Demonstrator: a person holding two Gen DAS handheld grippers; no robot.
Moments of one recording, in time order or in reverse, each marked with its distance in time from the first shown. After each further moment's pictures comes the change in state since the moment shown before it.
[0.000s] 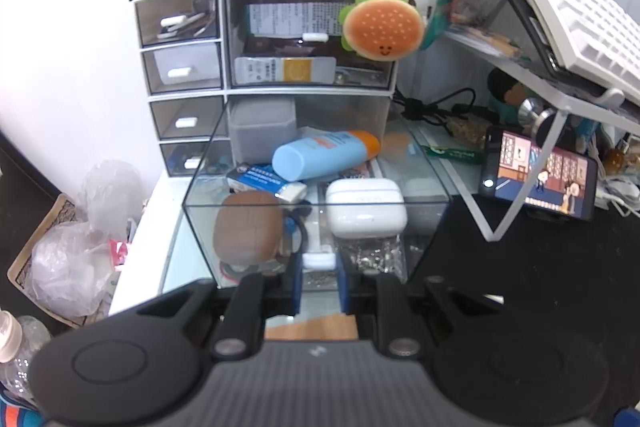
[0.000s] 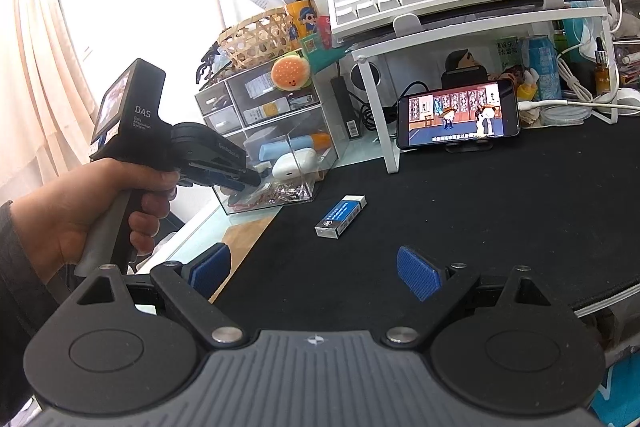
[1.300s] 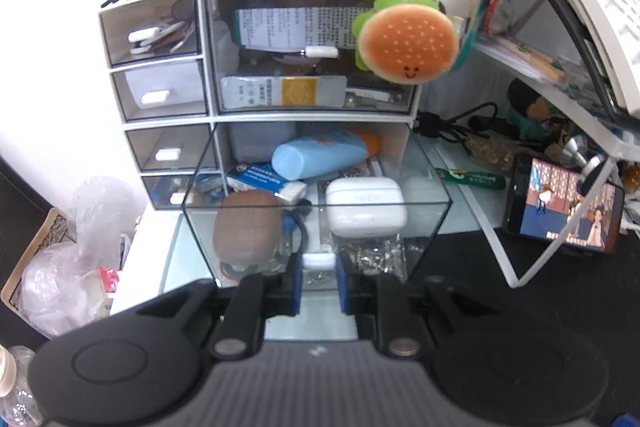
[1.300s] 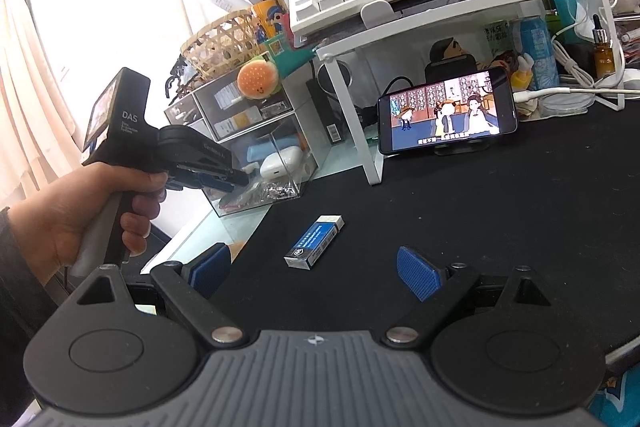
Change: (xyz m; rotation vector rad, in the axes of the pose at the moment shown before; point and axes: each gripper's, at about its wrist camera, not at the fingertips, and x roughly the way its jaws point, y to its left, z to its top) left arm 0.009 -0.020 -0.001 -0.072 0.001 0.108; right arm 0.036 -0.026 0.017 0.075 -0.002 -0.007
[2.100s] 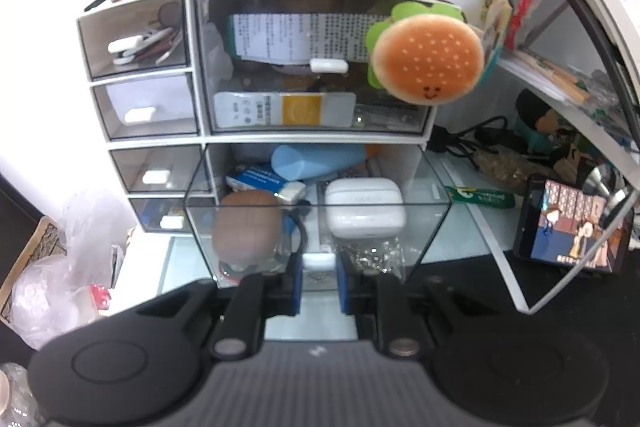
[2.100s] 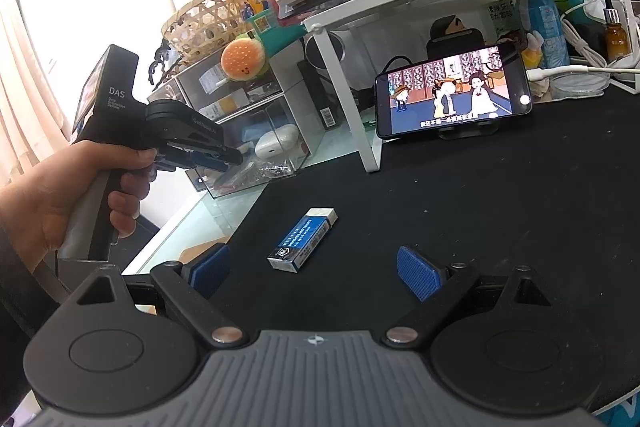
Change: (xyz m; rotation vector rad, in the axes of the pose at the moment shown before) left arm -0.005 0.008 0.001 -0.011 -0.002 -0.019; right arm 0.036 -0.007 0.002 0.008 0.043 -0.005
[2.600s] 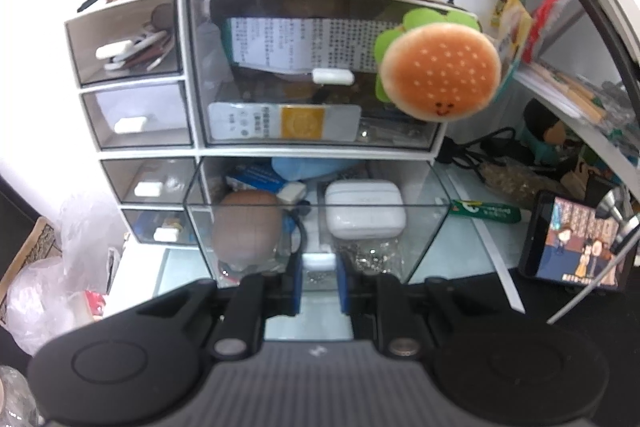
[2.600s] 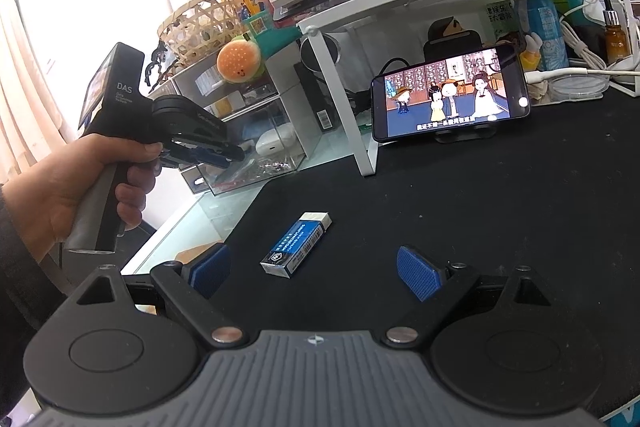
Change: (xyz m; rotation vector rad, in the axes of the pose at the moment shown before) left arm 0.000 0.003 0.002 -0.011 -0.003 0.004; right arm 0.001 -0.003 0.002 -0.003 -0.002 -0.003
